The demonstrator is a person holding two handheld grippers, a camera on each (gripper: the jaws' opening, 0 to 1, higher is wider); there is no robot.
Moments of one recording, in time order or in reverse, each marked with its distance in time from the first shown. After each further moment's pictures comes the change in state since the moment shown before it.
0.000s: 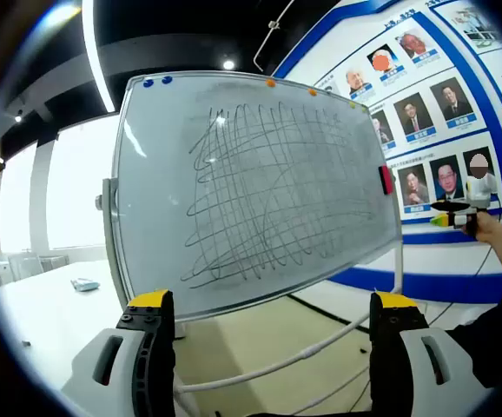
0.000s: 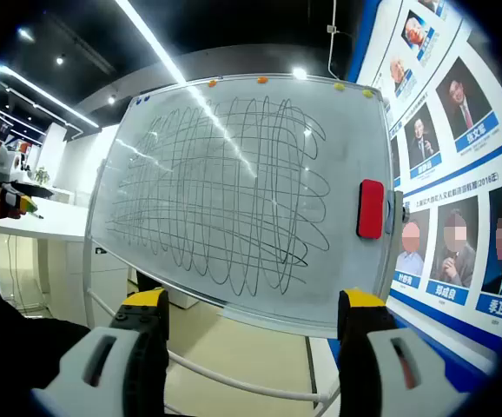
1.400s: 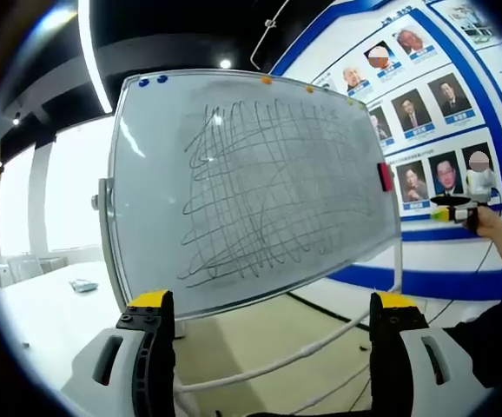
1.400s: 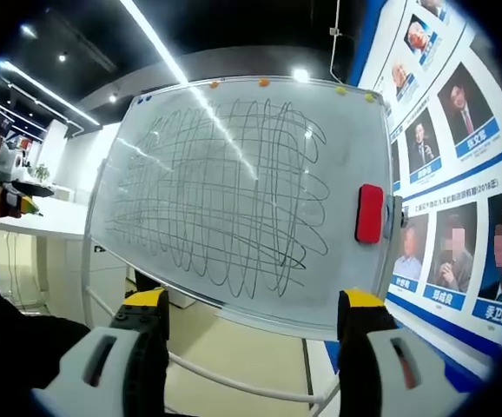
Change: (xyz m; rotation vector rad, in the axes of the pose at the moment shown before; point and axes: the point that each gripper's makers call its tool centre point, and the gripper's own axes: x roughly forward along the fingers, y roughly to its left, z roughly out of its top) left arm 0.007 -0.004 -0.007 0.005 0.013 -0.009; right arm -0.002 -0.001 0.004 -0.019 -0.002 -0.005
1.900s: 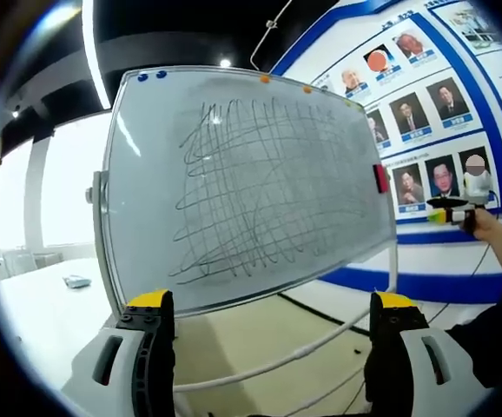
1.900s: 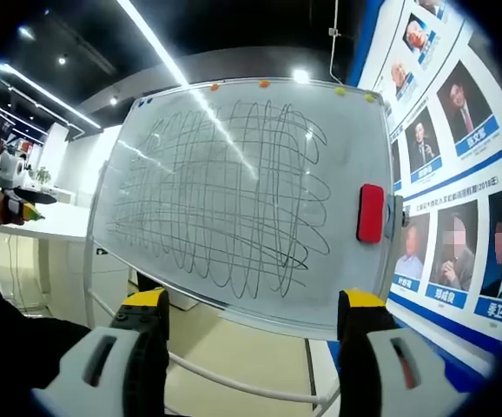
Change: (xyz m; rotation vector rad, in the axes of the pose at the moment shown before) left arm 0.003 -0.007 -0.005 -0.019 -0.015 -0.024; right arm -0.001 0.003 0.000 0.012 -0.010 0.010
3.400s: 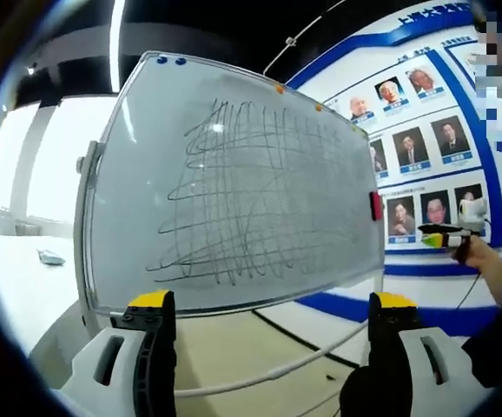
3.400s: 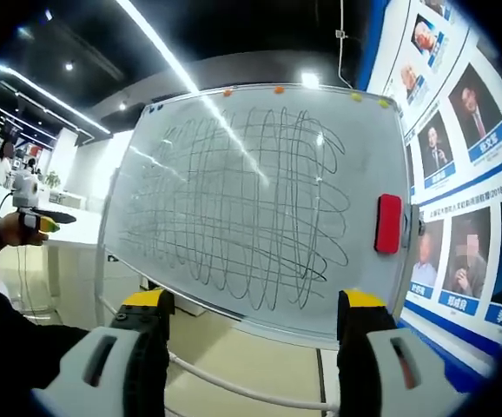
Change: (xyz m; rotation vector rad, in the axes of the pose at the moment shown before) left arm 0.033 0.005 -0.007 -0.159 -0.105 -0.081; right arm 0.008 0.022 0.017 0.005 -0.023 0.058
